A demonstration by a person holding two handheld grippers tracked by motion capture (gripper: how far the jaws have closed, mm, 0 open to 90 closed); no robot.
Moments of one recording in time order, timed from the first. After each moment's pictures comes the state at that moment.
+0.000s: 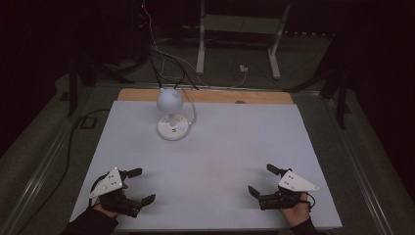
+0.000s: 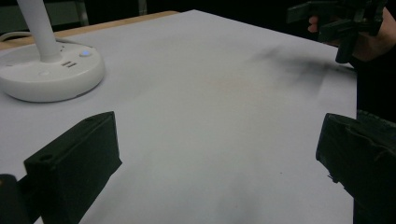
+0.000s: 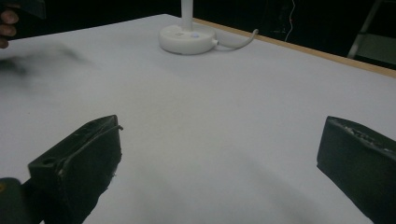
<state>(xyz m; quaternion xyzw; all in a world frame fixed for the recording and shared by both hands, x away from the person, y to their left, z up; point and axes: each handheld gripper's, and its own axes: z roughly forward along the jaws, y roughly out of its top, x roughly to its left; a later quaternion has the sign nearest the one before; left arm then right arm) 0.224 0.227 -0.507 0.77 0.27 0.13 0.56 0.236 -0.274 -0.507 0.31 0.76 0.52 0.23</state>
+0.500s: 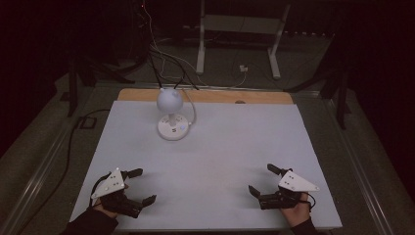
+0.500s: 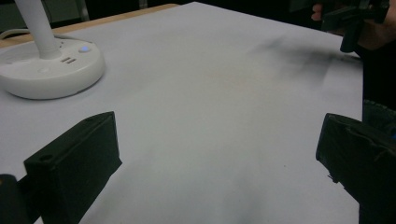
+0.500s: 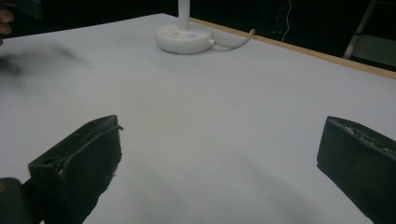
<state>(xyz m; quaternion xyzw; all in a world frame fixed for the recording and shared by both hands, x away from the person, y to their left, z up) 0.224 0.224 -0.508 0.78 0.26 0.14 0.55 0.236 -0.274 -0.507 0.31 0.76 0.52 0.23</state>
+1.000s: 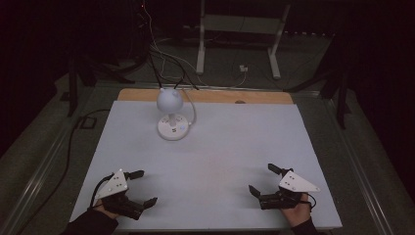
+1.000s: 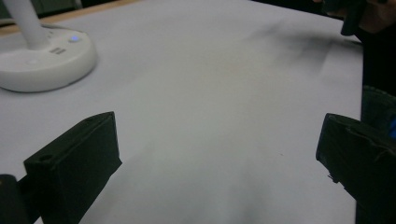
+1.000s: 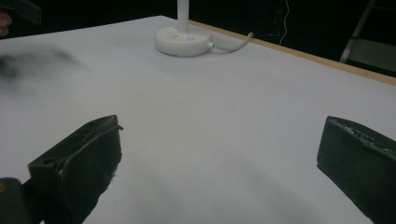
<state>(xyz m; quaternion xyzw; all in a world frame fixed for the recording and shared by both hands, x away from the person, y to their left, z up) 0.223 0.220 -0.508 0.80 0.26 0.13 0.53 0.234 -0.274 -0.505 0.30 0.76 0.52 0.24</state>
